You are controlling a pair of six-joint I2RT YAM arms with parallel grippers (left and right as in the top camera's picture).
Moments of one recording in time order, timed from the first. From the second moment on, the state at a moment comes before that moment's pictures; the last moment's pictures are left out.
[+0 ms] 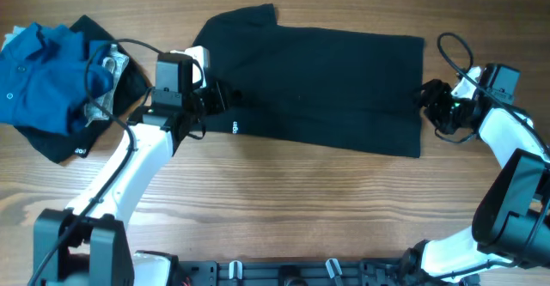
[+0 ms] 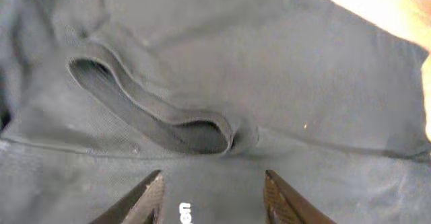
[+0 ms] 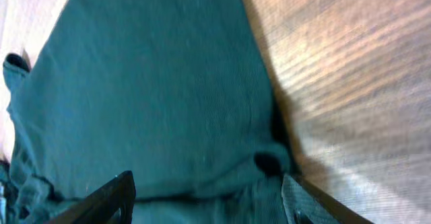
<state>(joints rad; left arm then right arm) -0.19 1.52 0.91 -0.25 0.25 -0.39 -0.38 1.73 0.95 -0.38 -0.53 0.37</state>
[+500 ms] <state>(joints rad) -0.26 1.84 0.90 0.21 0.23 -0.38 -0.38 1.73 0.95 -0.42 -0.55 0.38</state>
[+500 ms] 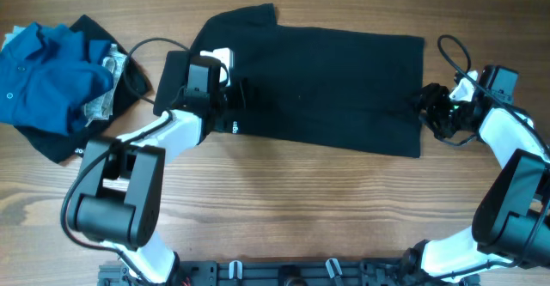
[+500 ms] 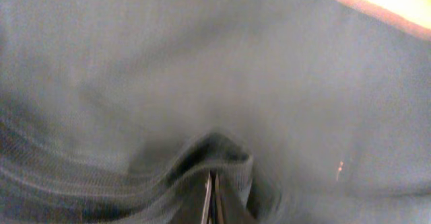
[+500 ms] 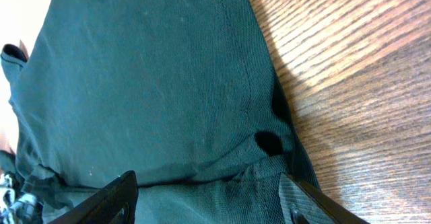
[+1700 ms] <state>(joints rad) -0.26 1.96 1.09 0.02 0.19 -0.32 -0.38 1.73 0.95 -0.45 -0.55 0.39</state>
